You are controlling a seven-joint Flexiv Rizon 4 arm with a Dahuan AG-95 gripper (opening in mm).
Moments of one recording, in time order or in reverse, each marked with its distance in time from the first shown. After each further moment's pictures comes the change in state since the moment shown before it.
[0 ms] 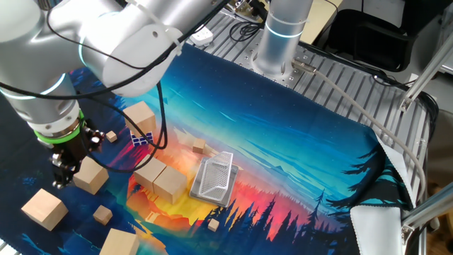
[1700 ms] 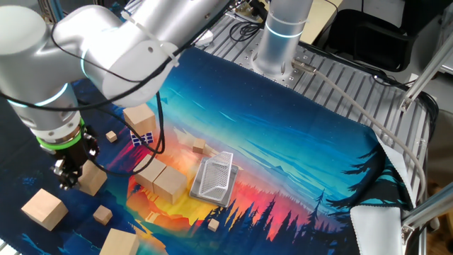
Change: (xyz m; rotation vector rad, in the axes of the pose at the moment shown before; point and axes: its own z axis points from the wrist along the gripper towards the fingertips) arm -0.007 -0.005 0.022 -0.035 0.019 -0.030
